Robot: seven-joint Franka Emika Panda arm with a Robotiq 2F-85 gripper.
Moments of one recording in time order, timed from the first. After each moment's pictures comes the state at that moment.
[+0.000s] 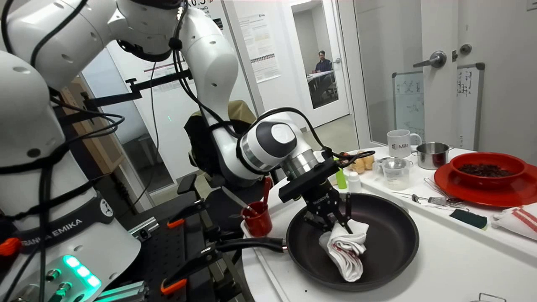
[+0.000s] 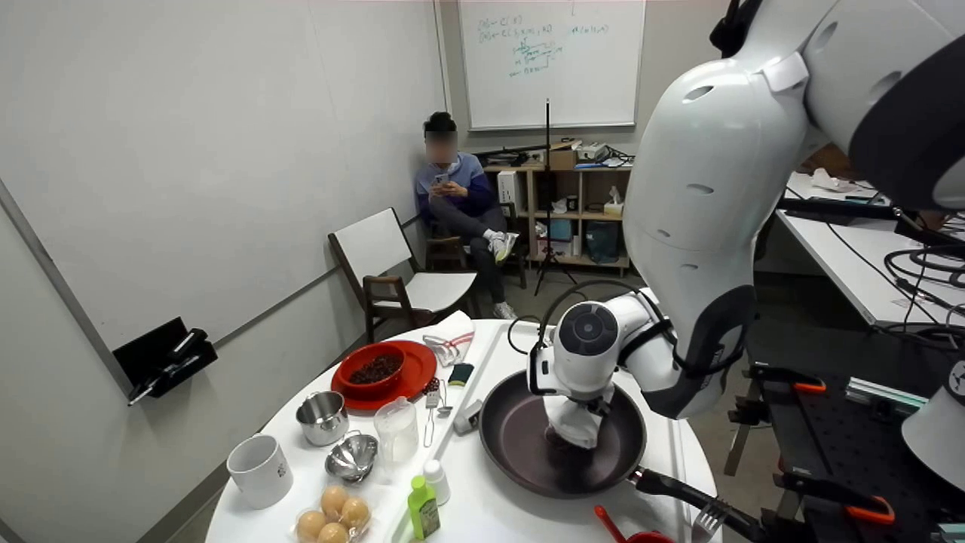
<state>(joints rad) 0.68 1.03 -0.67 -2.28 -0.39 3.14 -0.39</state>
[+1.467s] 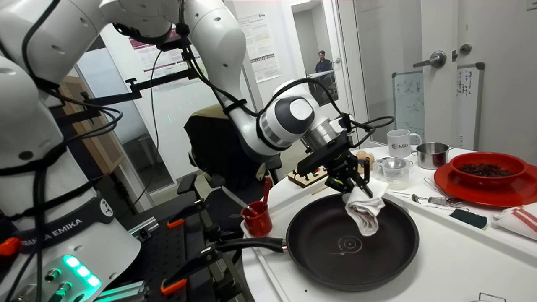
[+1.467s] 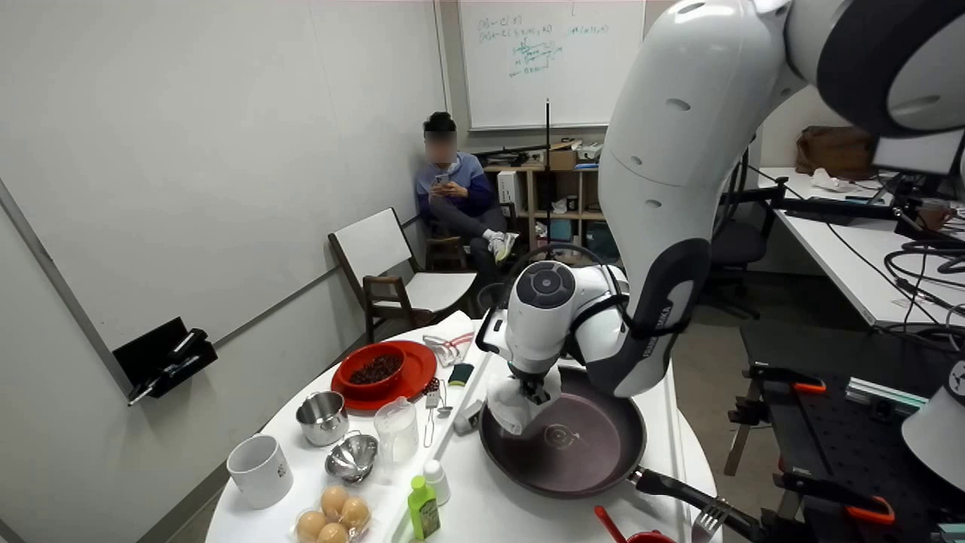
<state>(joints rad) 0.56 0.92 -0.60 -2.14 -0.37 3.15 -0.20</state>
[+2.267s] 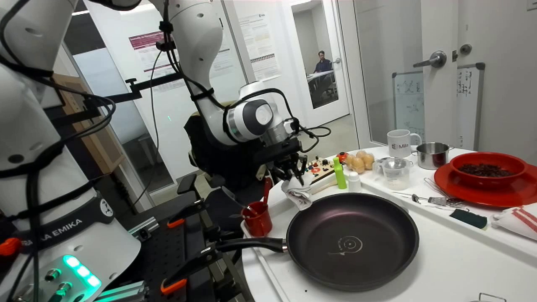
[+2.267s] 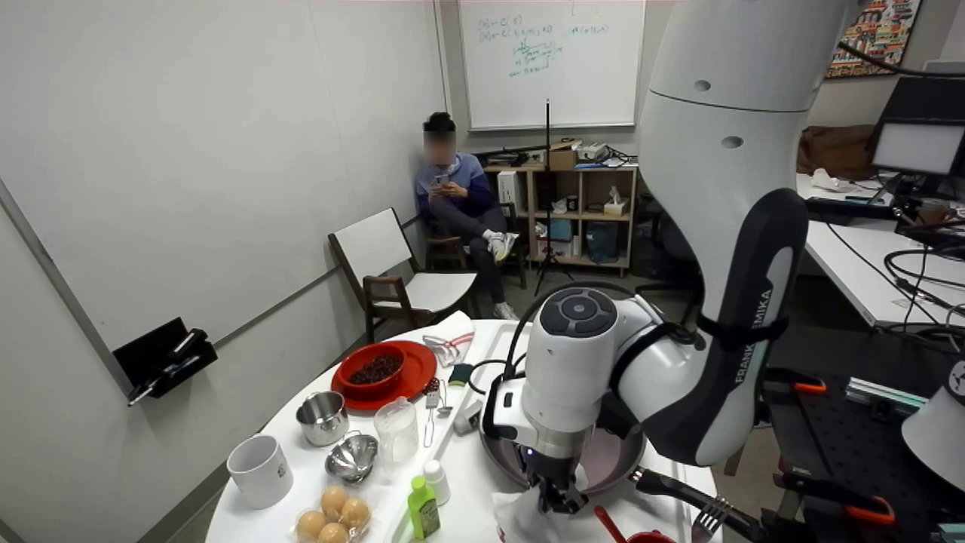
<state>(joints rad) 0.41 0.70 -0.19 -2.30 -0.42 3.13 -0.28</state>
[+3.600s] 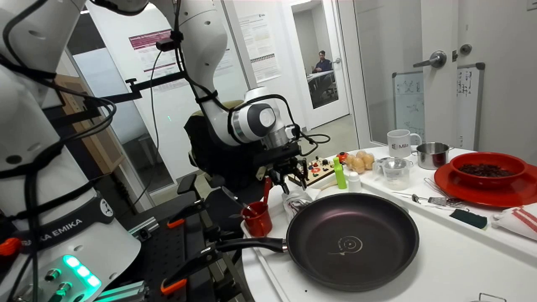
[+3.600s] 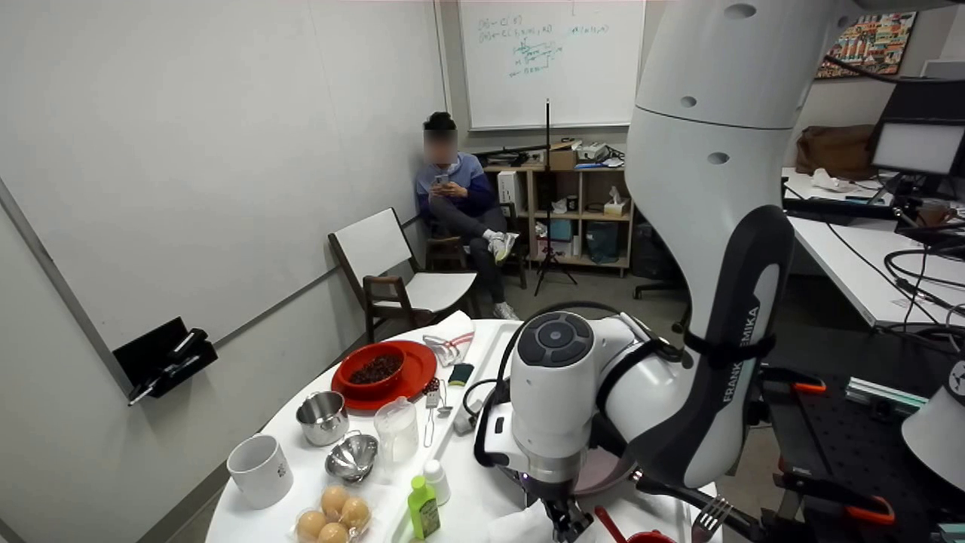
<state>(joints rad) 0.38 0.75 -0.12 -2.23 -0.42 3.01 -0.27</state>
